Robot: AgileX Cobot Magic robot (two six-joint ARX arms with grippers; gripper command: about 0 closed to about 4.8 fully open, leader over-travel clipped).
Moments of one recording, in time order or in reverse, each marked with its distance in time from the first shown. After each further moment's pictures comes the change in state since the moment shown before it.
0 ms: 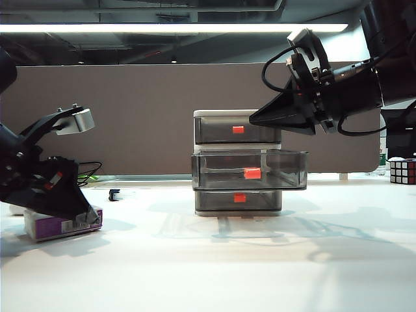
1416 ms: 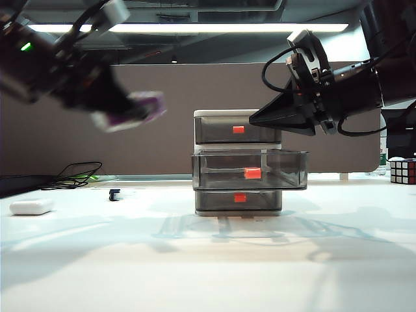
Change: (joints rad) left arm -0.148 -0.184 0.182 -0.078 0.100 0.044; right arm 0.000 0.000 0.000 -0.004 0.000 0.010
